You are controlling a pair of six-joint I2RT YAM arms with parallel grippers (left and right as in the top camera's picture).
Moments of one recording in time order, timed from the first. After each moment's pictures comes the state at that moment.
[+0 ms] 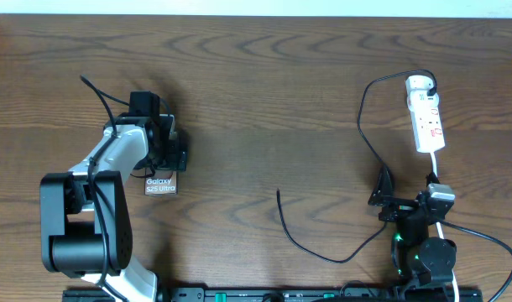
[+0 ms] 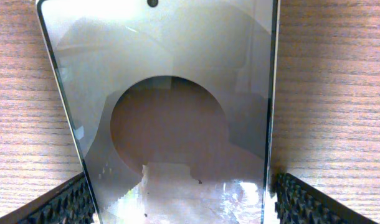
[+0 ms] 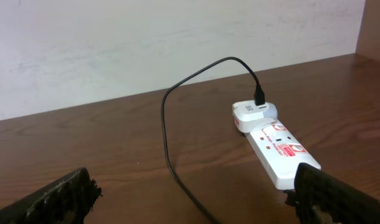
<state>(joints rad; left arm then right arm) 0.02 1.80 1.02 -0.65 0.01 0.07 0.08 0.01 0.01 -0.06 0.15 0.19</state>
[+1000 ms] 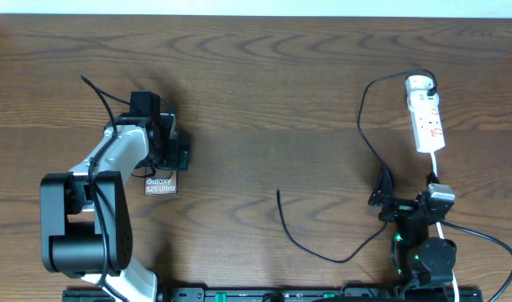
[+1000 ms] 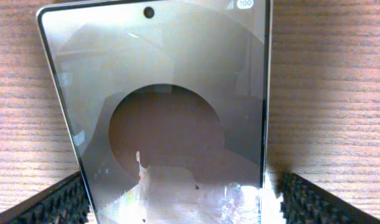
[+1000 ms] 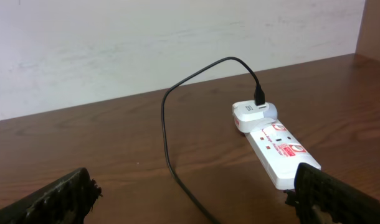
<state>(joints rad) 0.02 1.80 1.01 -0.64 0.01 0.07 0.08 0.01 0.01 -0.06 0.15 0.19</state>
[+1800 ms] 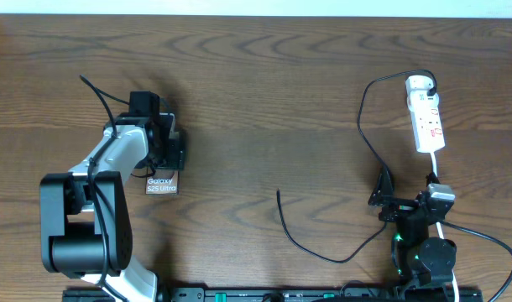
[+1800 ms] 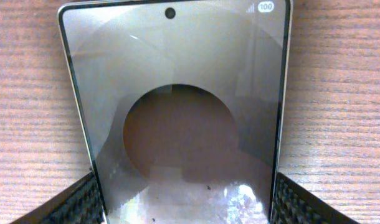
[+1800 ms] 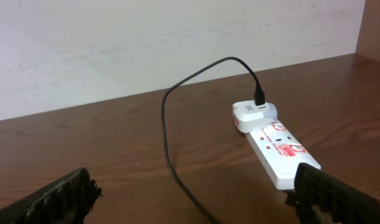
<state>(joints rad) 0.02 1.80 1.01 -0.63 0.01 0.07 0.08 0.01 0.01 -0.06 0.15 0.19</state>
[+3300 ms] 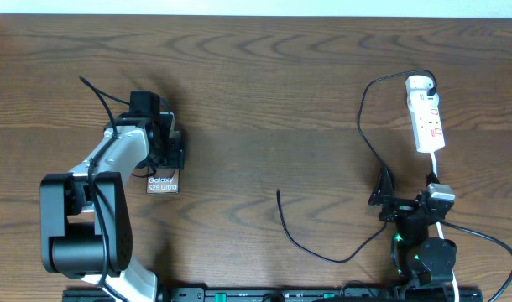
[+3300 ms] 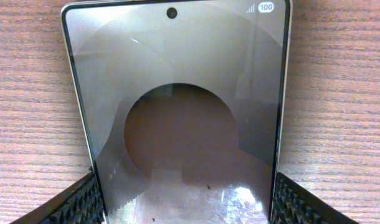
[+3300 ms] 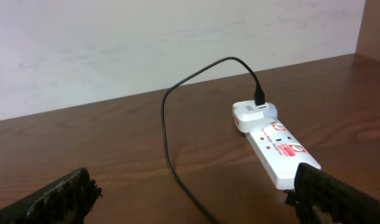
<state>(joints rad) 0.02 1.80 1.01 -0.61 0.01 0.04 0.08 0.01 0.01 -0.06 0.15 0.19</state>
